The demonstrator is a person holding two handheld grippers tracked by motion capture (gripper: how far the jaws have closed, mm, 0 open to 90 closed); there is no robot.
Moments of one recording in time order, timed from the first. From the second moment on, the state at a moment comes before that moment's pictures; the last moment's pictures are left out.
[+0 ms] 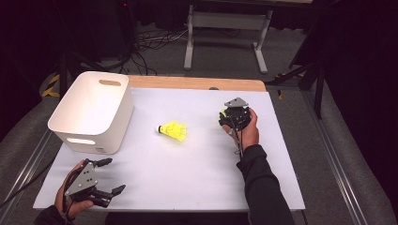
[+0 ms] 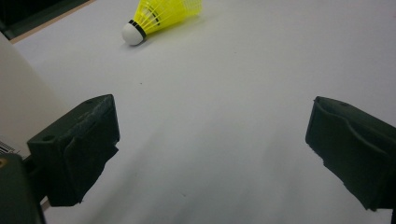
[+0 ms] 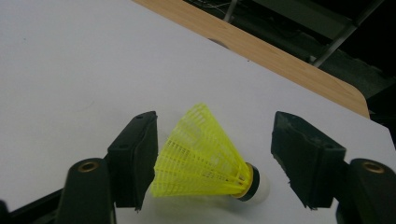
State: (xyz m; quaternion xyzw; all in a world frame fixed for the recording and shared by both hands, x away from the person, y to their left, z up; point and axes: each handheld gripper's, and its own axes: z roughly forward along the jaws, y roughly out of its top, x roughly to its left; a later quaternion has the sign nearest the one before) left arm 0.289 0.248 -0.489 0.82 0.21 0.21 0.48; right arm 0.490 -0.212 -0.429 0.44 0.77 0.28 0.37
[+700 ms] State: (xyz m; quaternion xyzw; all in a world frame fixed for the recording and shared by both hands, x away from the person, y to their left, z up) left arm 0.289 0.248 -0.490 0.83 0.21 0.21 0.48; right arm 0.504 -0.207 -0.440 0.43 0.77 0.23 0.40
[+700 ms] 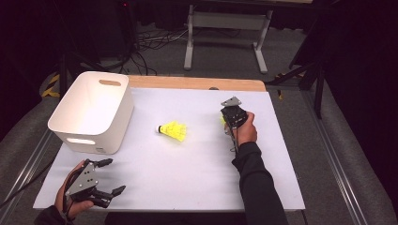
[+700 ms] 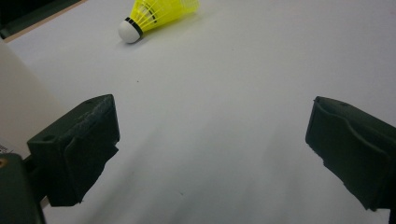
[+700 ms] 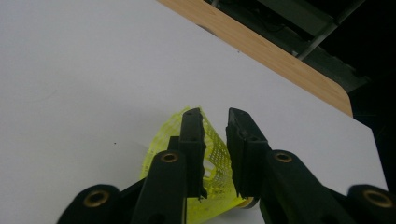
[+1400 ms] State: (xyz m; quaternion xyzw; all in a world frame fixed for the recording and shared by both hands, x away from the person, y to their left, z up) left arm 0.289 0.245 -0.489 0.83 0.20 0.21 0.48; right arm 0.478 -0.216 -0.408 0.43 0.75 0.31 0.41
